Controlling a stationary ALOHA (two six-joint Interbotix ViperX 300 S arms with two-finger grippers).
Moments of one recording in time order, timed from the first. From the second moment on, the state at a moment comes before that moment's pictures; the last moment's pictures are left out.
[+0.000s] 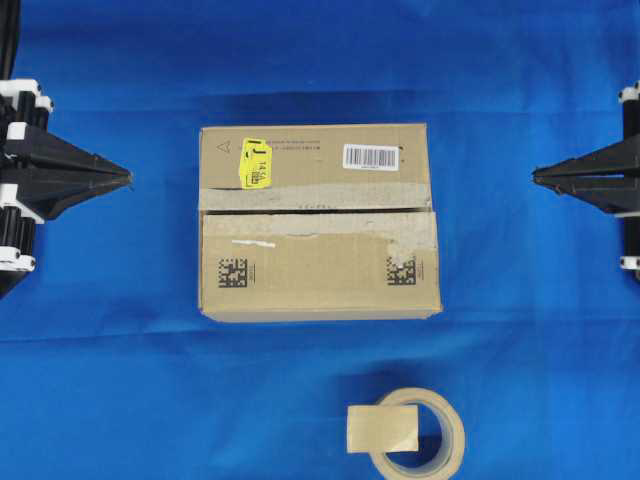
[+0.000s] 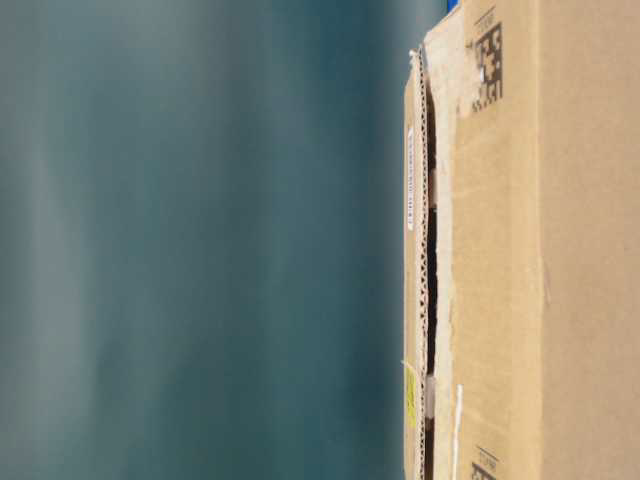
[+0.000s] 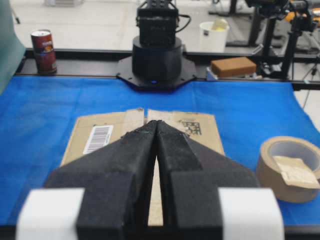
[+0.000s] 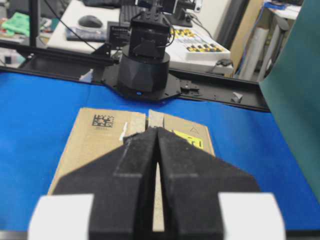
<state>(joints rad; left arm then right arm) 0.00 -0.97 1.18 0.00 -0.29 0.00 0.00 -0.96 1.19 0.00 -0.29 0.00</state>
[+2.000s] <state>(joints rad) -0.43 0.35 0.46 -0.03 -0.37 1.22 0.06 -0.88 1.18 0.02 -0.33 0.05</state>
